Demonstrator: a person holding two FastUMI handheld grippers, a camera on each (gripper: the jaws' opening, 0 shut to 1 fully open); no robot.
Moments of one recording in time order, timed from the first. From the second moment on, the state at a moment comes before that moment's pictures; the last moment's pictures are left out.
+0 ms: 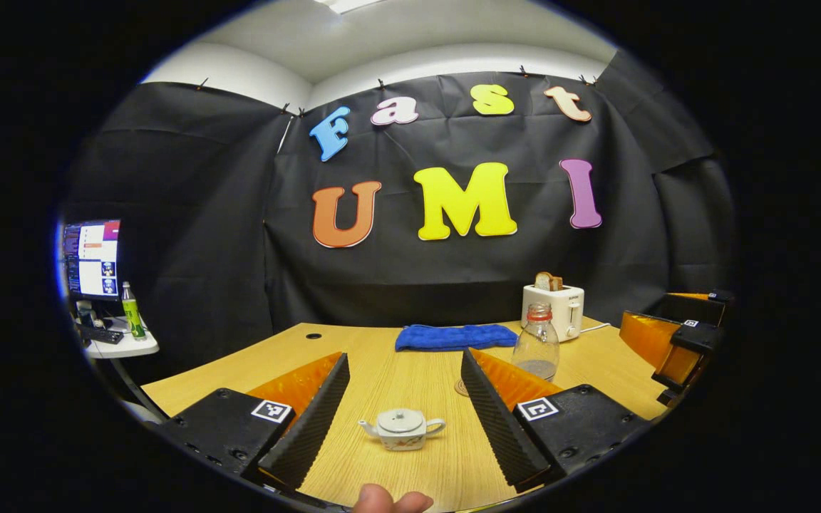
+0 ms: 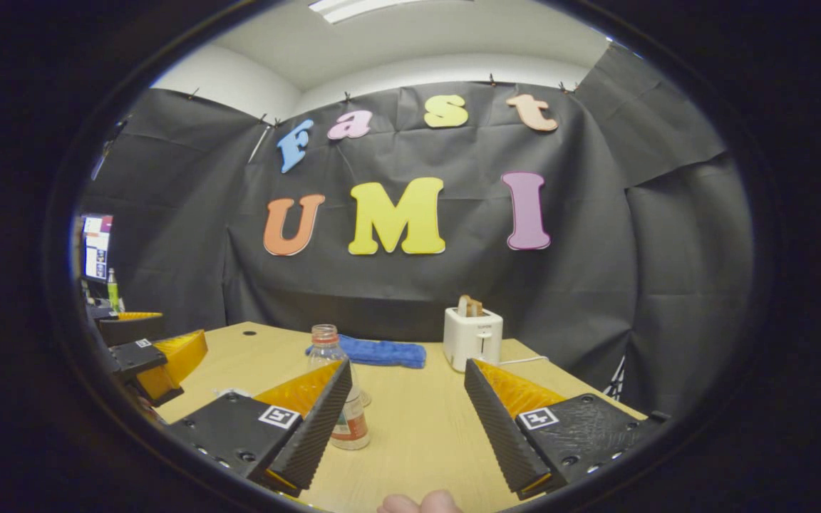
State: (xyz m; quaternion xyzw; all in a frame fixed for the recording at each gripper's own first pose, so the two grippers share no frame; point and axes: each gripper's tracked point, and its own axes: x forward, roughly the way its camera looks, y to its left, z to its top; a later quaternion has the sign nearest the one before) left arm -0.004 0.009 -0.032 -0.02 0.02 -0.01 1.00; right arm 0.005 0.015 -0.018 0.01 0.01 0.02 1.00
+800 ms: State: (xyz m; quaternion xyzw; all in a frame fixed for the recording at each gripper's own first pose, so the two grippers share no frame) left arm 0.042 0.008 -0.110 0.00 0.12 -0.04 0.99; right arm 0.015 -0.021 -0.041 -0.01 0.02 -0.01 1.00
